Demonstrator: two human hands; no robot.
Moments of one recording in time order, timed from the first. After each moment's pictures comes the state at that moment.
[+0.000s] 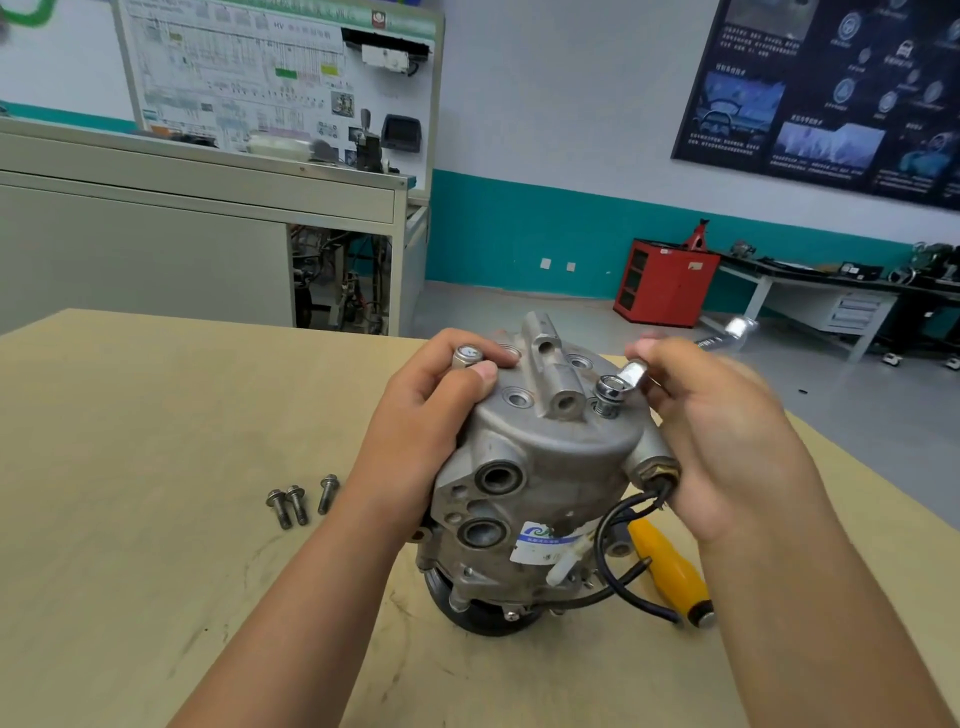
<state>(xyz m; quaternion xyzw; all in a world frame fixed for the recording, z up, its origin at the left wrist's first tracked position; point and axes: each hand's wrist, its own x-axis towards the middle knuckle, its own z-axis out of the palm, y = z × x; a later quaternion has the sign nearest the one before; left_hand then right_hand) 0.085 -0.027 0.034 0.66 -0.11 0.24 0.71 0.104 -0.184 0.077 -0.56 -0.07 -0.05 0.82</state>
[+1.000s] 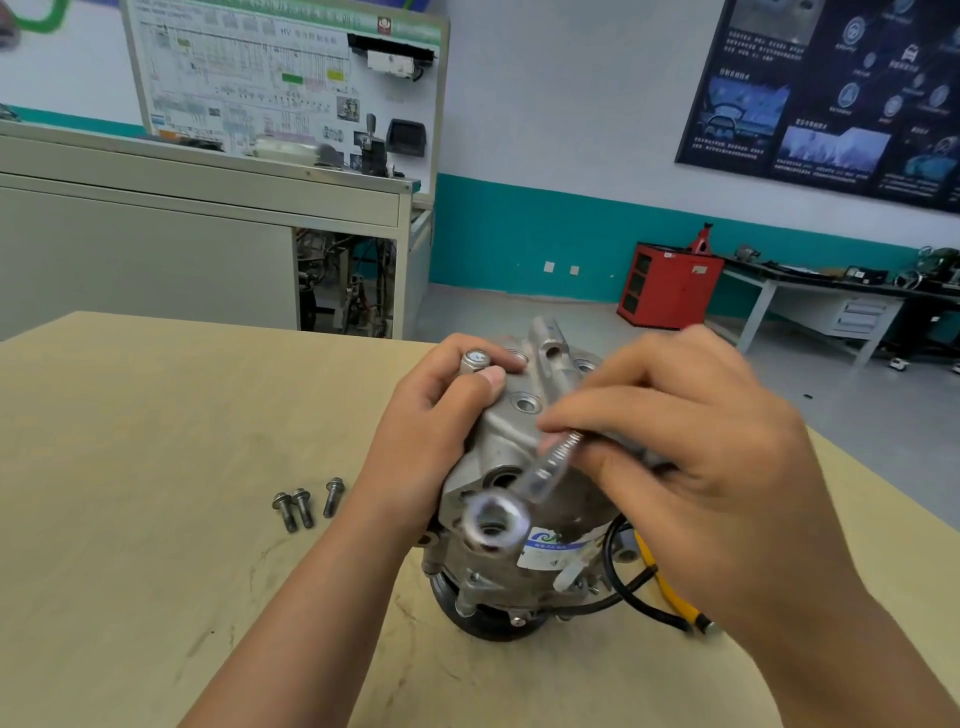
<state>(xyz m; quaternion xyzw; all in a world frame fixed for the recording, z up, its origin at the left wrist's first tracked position) 0.087 -0.024 0.035 0.65 -0.14 0.24 0.71 0.070 -0.188 0.076 -0.76 -0.46 -0.41 0.23</state>
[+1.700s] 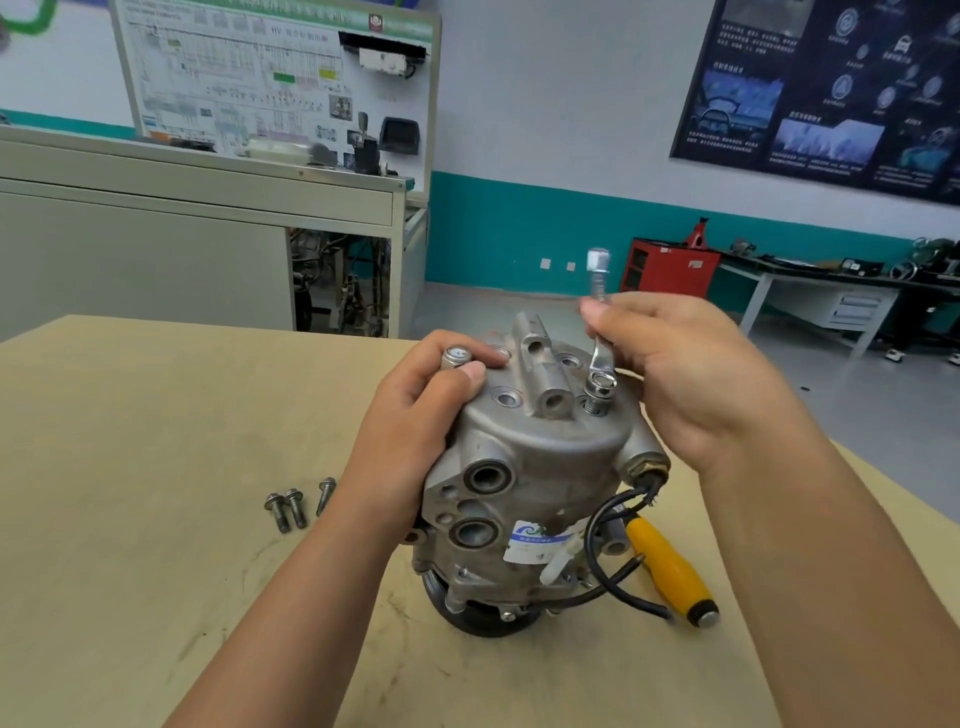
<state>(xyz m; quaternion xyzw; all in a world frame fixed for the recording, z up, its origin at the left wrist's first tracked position) 0.087 -0.025 0.033 0.66 -0.11 0.25 0.70 0.123 -0.177 0.101 -0.72 -0.16 -0.04 0.67</state>
